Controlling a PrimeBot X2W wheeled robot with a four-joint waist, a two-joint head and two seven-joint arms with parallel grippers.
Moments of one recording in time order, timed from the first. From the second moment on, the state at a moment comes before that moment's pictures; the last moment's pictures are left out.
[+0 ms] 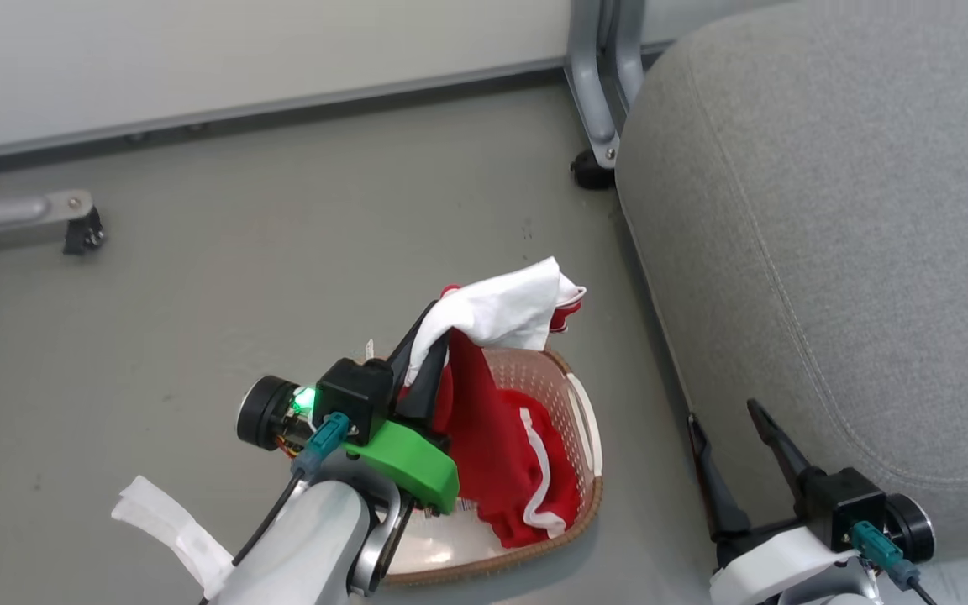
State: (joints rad) left arm -0.42 0.14 -0.67 0.39 -0.42 0.08 -0.26; right arm 0.02 -0.05 0.12 0.17 0.07 0.13 -0.26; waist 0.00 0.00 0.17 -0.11
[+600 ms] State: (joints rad) left arm -0.53 0.08 -0.73 0.11 -0.39 0.04 -0.20; right arm -0.02 -0.07 0.31 0.20 0.06 0.13 -0.26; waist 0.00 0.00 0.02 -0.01
